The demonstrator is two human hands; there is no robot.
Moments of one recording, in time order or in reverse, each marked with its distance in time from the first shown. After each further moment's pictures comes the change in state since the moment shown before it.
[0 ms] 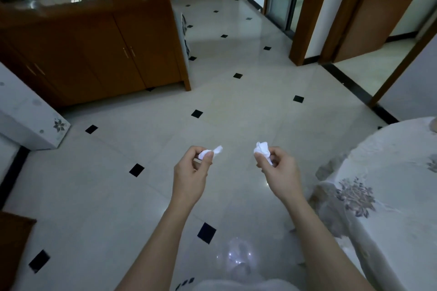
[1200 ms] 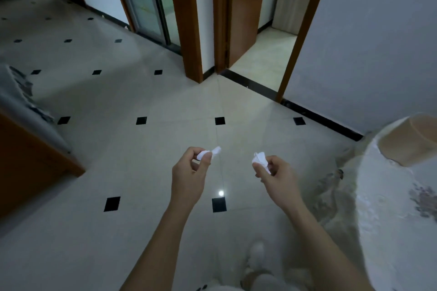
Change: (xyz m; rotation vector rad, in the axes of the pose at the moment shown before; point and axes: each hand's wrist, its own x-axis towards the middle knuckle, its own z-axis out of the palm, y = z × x) left_hand 0.524 0.082 0.299 -0.021 -0.560 0.259; right_hand 0.463 0.001 -0.050 -0.095 0.507 0.276
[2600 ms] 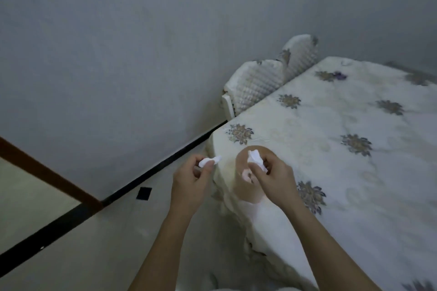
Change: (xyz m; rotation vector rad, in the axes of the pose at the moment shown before) left_hand 0.267 0.227 0.594 -0.094 -1.286 0.548; right_hand 0.271 0.120 -0.347 -0.070 1.183 0.549
